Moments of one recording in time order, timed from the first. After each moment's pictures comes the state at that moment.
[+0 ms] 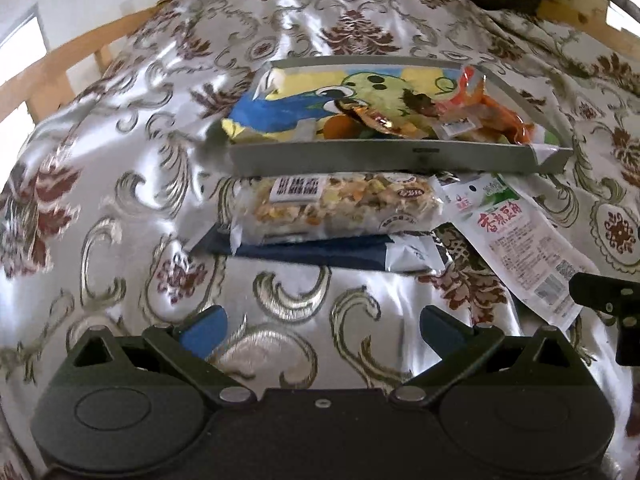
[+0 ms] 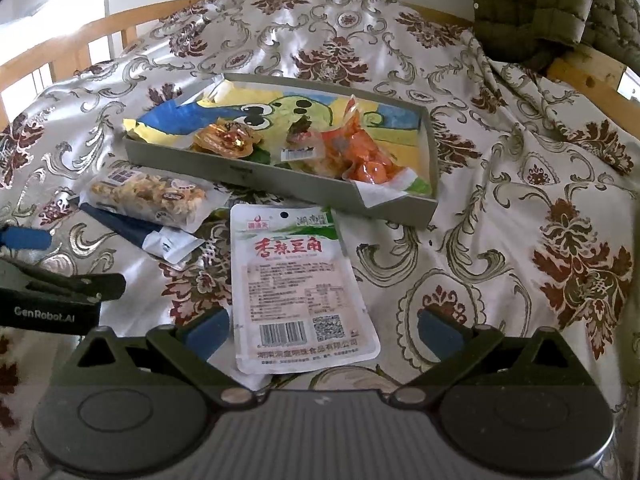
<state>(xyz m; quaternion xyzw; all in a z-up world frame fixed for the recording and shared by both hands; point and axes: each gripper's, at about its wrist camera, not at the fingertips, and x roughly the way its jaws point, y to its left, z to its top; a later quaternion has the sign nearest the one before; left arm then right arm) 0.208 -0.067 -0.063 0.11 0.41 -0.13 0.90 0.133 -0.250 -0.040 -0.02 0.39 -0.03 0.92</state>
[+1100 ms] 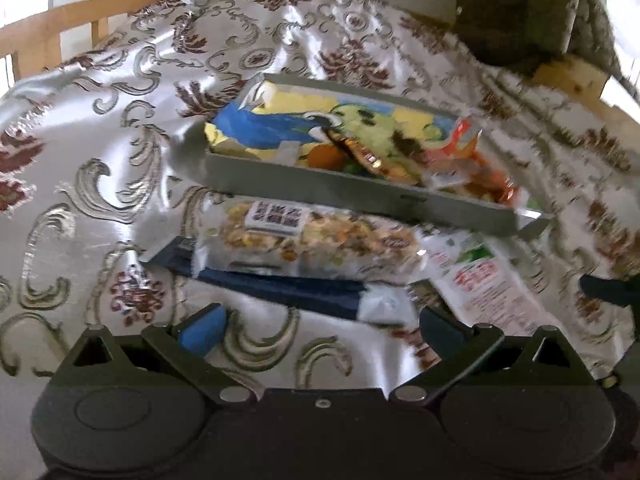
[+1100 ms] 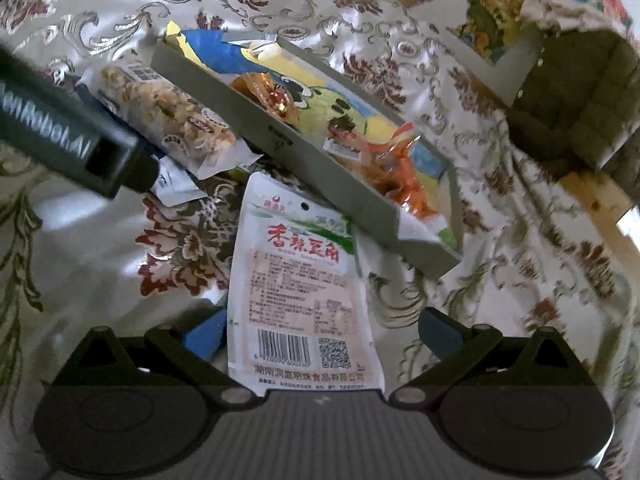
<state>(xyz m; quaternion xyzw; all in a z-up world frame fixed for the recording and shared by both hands) 0.229 -0.054 -0.072 -0.02 0.38 -0.17 0.91 0.154 -0.192 -0.089 -0.25 0.36 -0.05 0.90</state>
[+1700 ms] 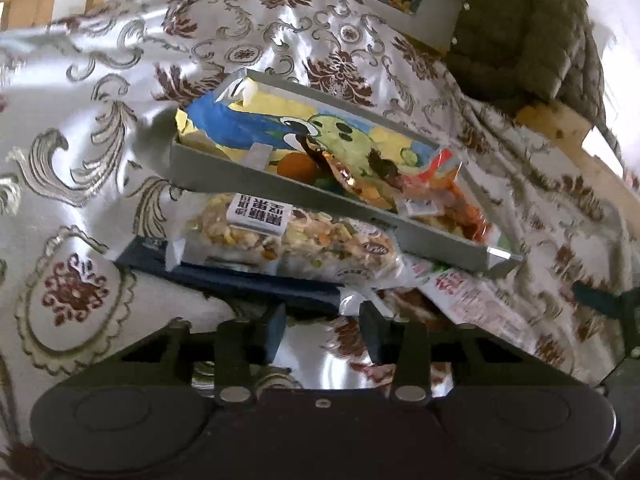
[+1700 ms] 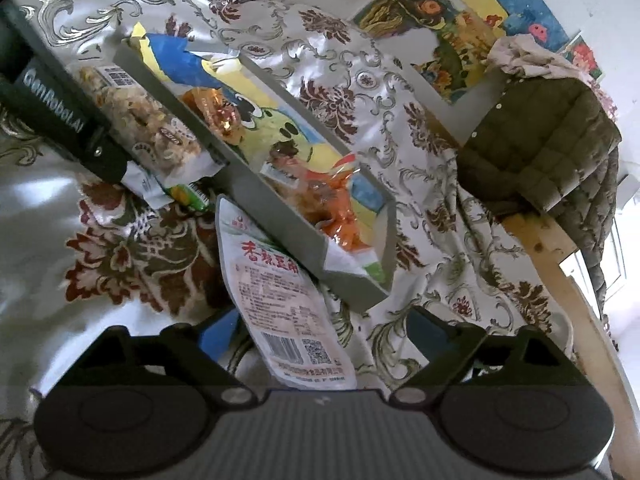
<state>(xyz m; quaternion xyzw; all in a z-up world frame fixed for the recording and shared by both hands) 0.248 -0.054 -0.084 -0.11 0.38 -0.21 0.90 0.163 -0.201 -0.084 -0.32 0.30 -0.11 0.89</state>
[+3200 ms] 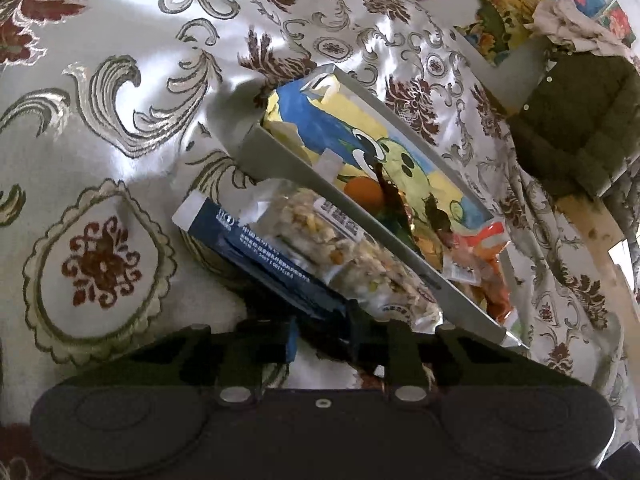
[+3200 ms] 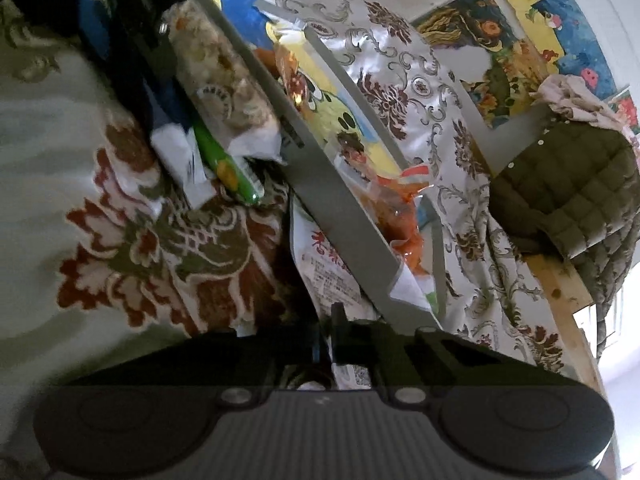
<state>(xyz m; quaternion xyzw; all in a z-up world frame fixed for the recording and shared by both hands) 0.273 -0.025 -0.094 -0.26 0.41 -0.14 0.87 0.201 -0.173 -0.133 -0.40 0.32 -0.08 0.85</state>
